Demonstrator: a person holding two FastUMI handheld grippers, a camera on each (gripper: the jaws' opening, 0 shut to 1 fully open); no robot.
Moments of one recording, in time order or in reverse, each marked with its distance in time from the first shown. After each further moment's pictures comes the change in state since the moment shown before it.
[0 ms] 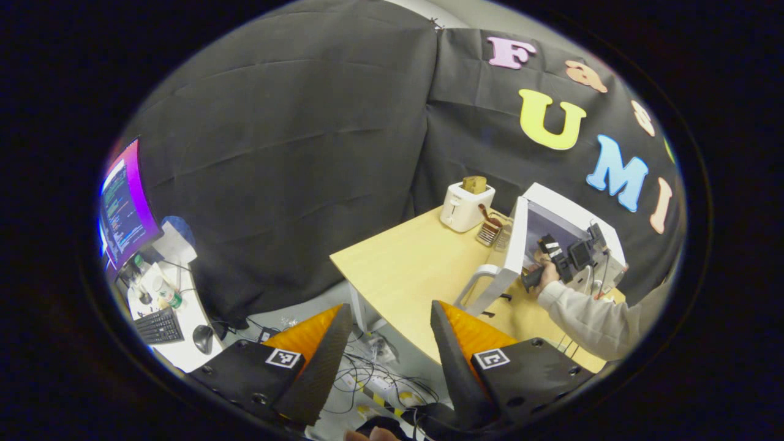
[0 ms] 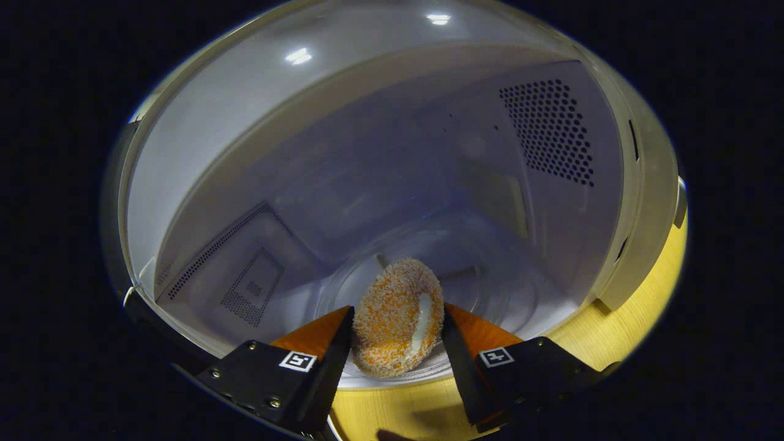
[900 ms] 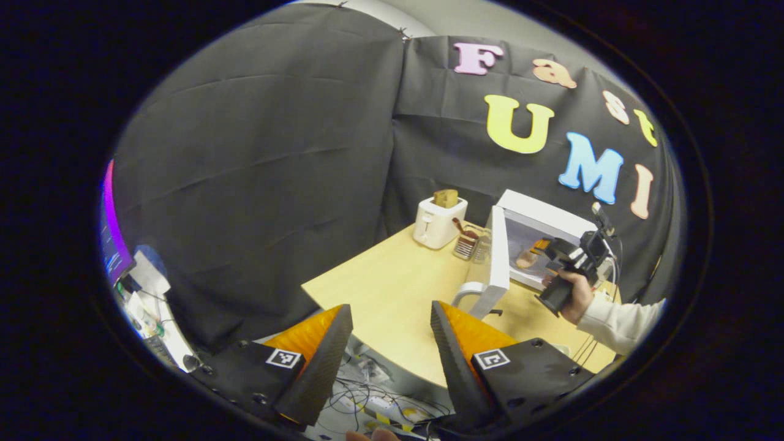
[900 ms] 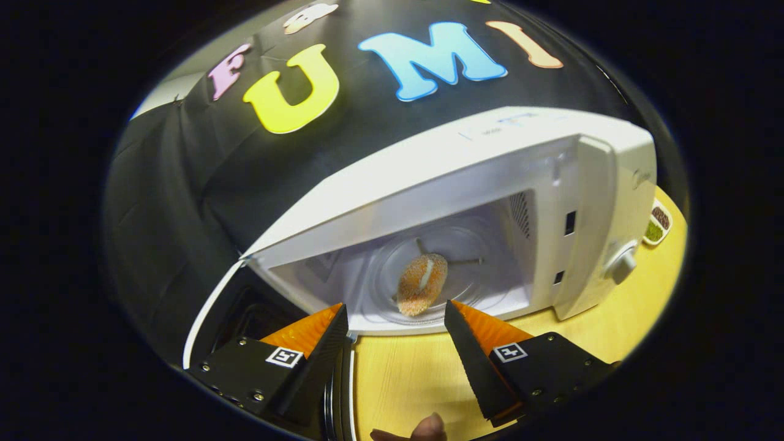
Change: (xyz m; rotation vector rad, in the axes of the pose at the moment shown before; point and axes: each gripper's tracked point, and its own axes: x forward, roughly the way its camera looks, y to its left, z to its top) left arm 0.062 -0.030 0.021 0.116 -0.104 -0.176; right arm -0.156 0.014 0.027 -0.180 0.189 0.270
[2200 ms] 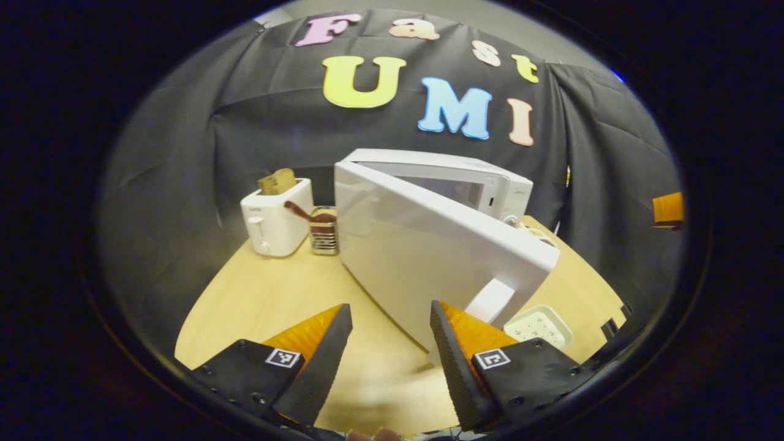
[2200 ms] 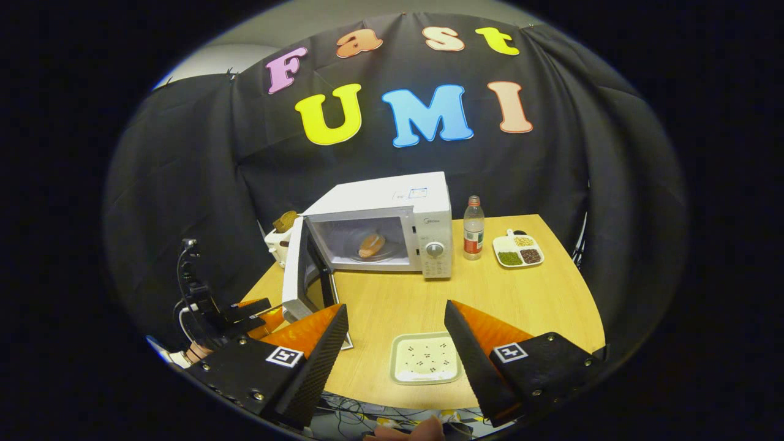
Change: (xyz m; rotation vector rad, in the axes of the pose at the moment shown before) left arm 0.162 -0.211 -0.051 0.377 0.029 -0.643; right arm -0.346 -0.069 -0.011 -0.222 0.005 -0.156
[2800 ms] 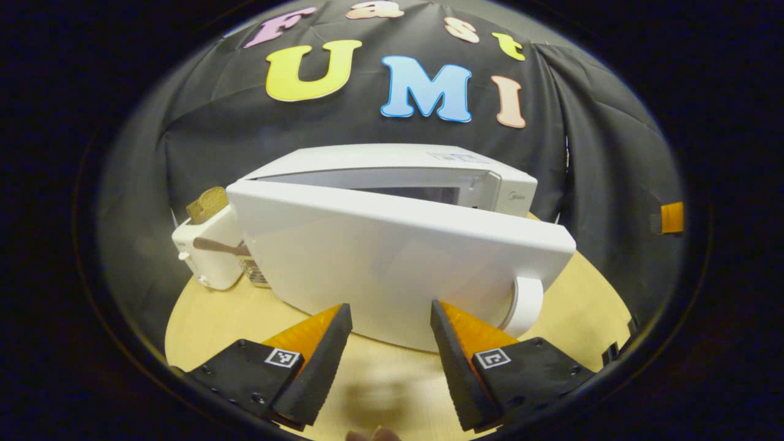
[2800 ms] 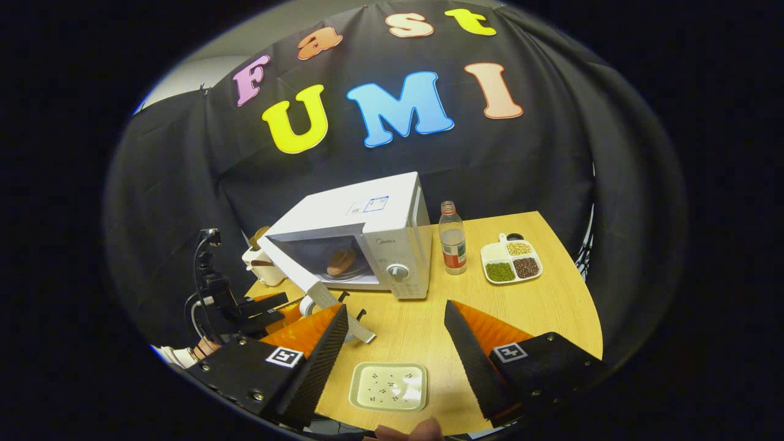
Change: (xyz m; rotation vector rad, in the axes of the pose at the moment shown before) left arm 0.141 -0.078 0.063 0.073 0.053 0.012; right arm 0.096 -0.095 0.044 0.076 0.040 0.058
